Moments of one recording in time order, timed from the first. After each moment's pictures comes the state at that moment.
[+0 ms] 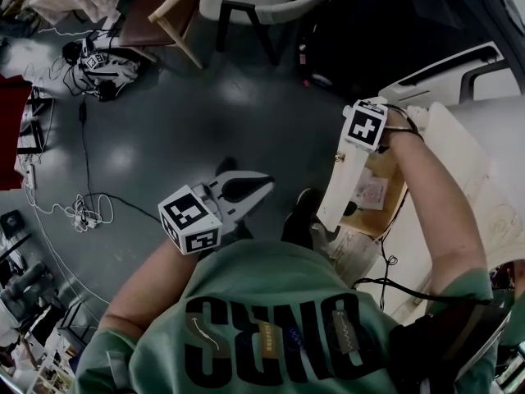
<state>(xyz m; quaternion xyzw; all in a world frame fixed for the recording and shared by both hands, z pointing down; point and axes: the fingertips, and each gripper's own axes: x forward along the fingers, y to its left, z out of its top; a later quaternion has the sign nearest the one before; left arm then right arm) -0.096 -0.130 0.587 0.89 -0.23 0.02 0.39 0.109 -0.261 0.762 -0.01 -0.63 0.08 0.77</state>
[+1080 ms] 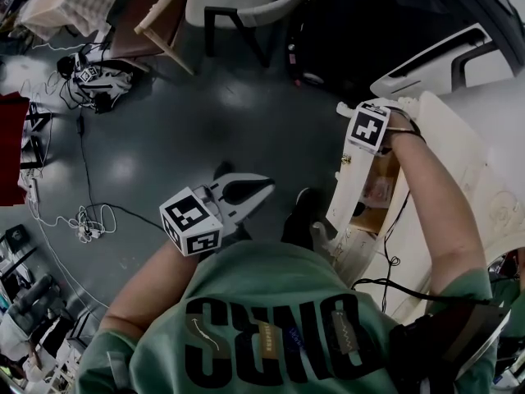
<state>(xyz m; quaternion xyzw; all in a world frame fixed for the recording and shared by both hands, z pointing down) -0.066 -0.128 0.584 0.90 -0.21 0.04 0.38 0.159 -0.249 0.763 0.01 -0.62 0.10 0.78</state>
